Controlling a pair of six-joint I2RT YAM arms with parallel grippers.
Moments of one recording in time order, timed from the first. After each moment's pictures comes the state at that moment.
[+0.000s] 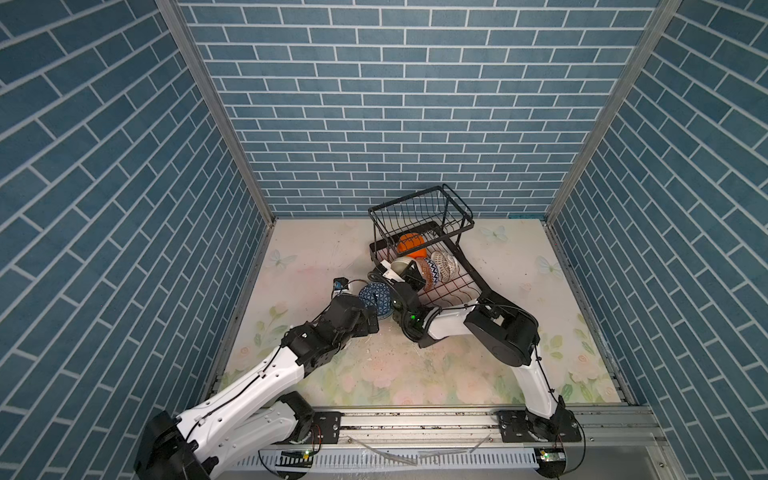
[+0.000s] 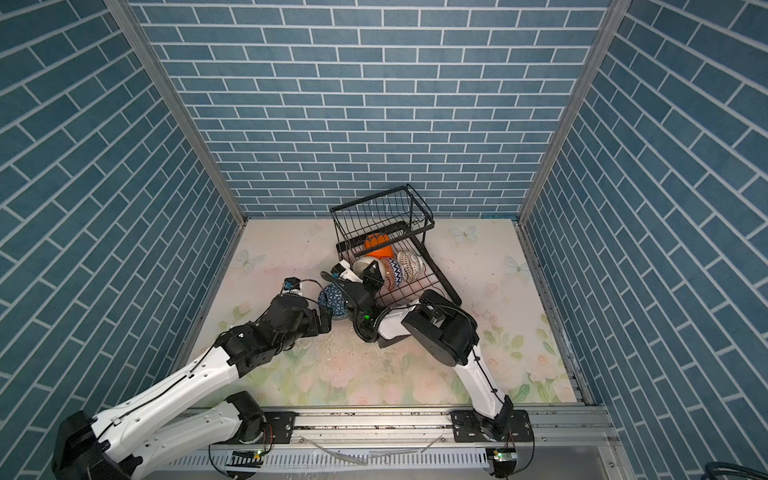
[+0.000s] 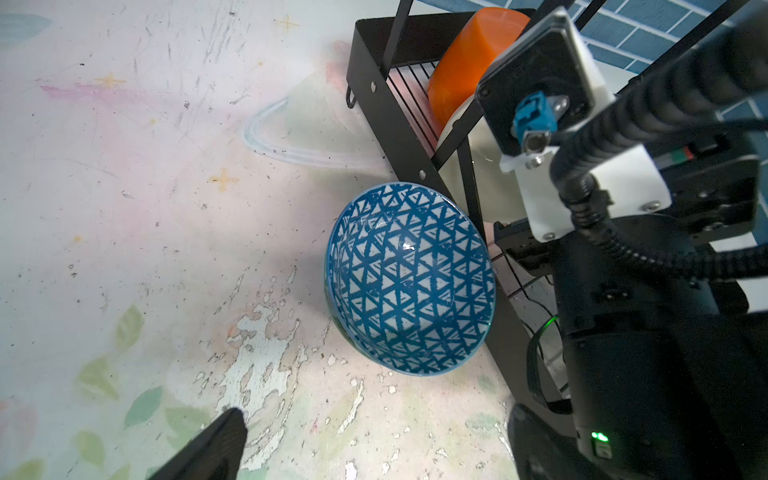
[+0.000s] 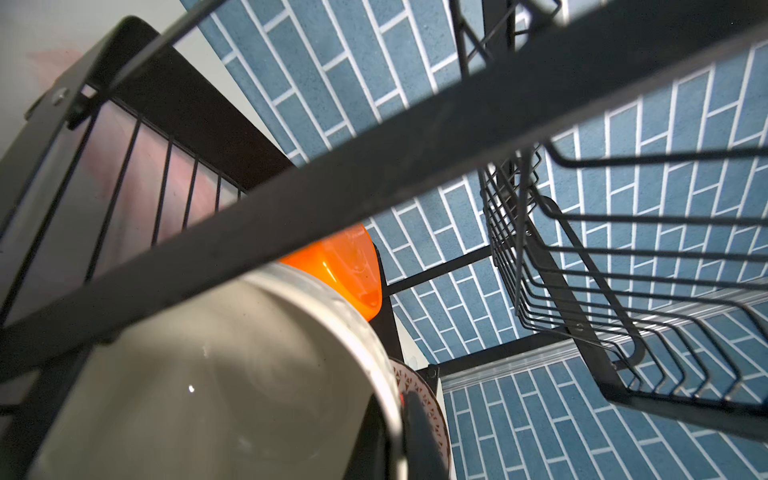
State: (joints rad) left arm -0.71 0.93 0.67 -0.51 -0.29 -0.68; right arm 1.03 2.16 1.17 0.88 1.10 -1.00
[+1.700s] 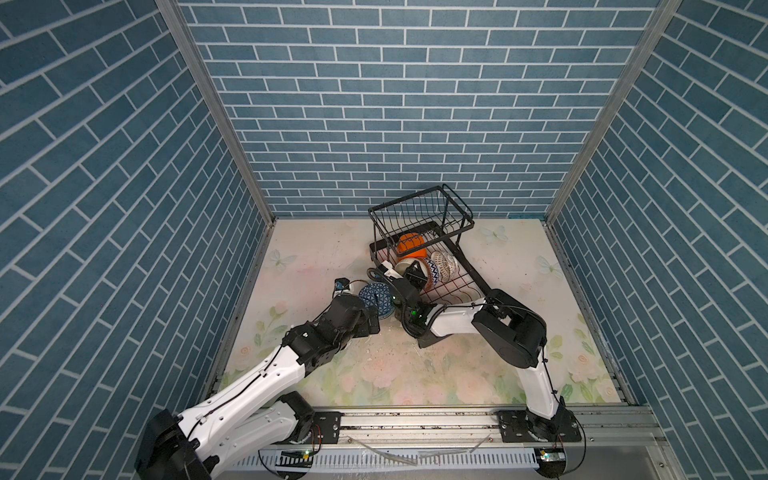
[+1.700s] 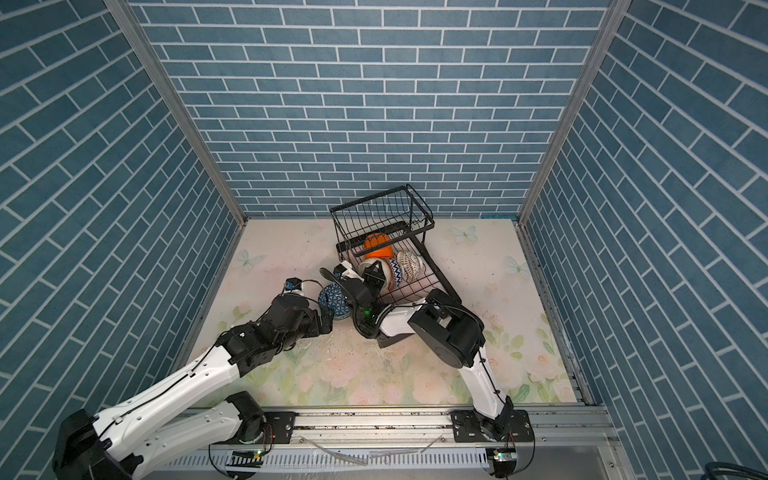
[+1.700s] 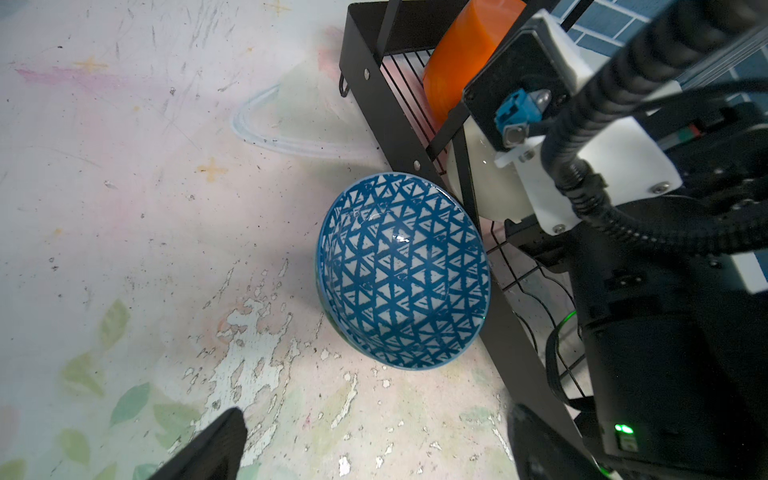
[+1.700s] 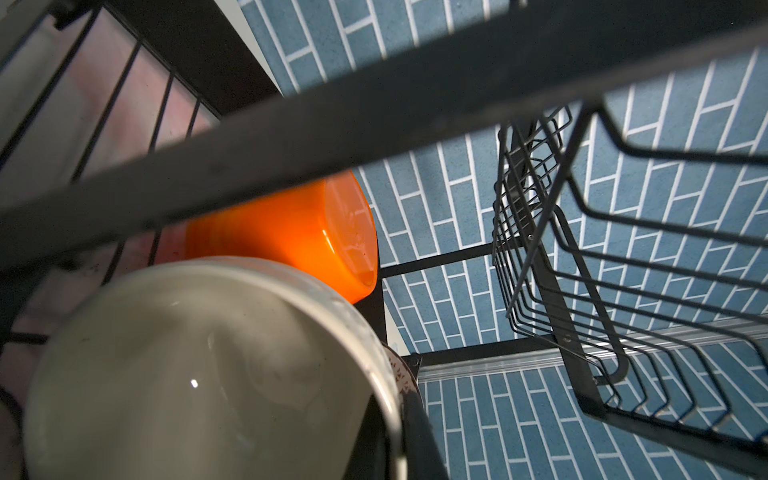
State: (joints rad) left arm -0.71 0.94 0.67 -0.51 -0.26 -0.68; right arm 1.02 2.11 1.18 0.71 1.11 -1.03
